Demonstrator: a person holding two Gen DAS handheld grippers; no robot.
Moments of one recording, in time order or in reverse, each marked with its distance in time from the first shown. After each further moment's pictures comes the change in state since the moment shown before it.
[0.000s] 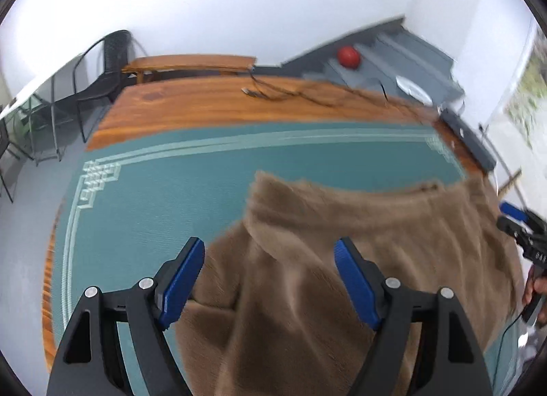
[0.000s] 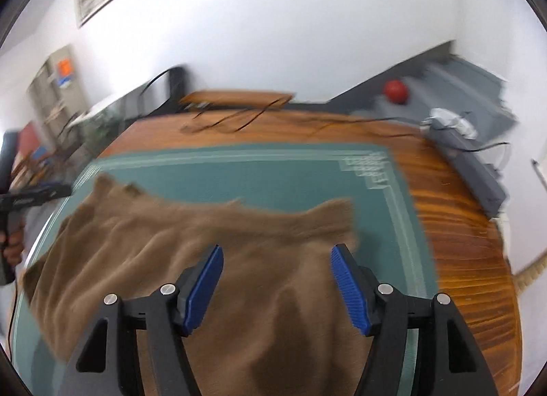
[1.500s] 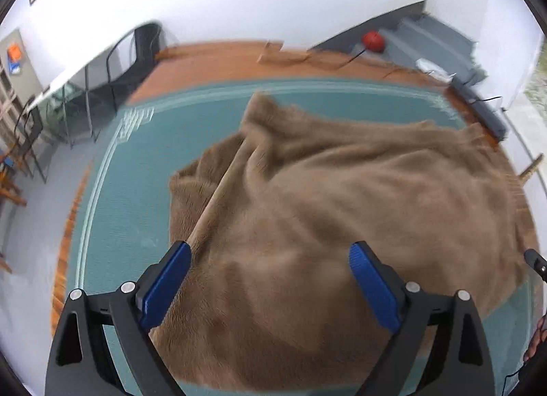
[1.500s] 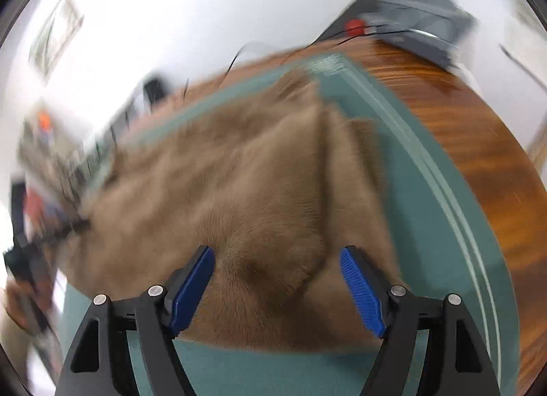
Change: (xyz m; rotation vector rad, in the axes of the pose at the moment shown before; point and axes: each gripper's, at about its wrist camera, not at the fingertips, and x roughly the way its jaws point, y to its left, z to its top) left arm -0.066 -0.053 -0.074 -0.027 0.007 0.126; right arm -0.095 -0.031 -0.143 0.426 -0.001 0.062
